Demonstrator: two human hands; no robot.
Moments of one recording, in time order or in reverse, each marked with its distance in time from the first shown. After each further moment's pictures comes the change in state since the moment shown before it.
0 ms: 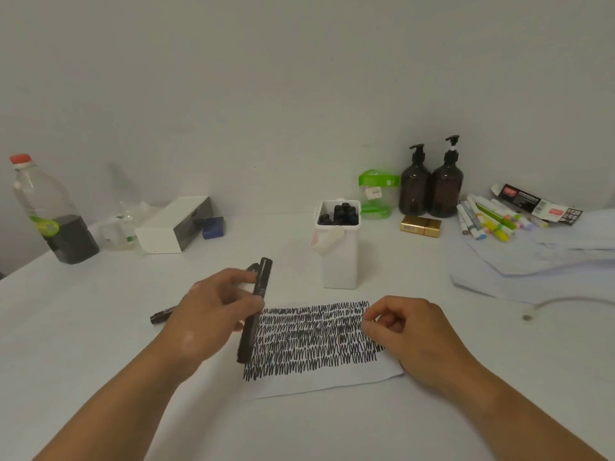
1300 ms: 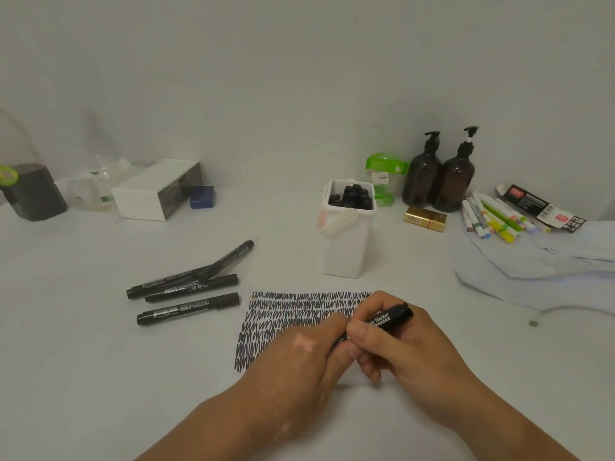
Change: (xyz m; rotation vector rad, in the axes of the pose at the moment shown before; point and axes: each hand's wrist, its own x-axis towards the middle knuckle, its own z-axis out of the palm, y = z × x) left_hand -0.037 -0.011 0.090 0.352 -0.285 0.623; right_hand -0.015 -0.036 0.022 0.639 -0.257 0.040
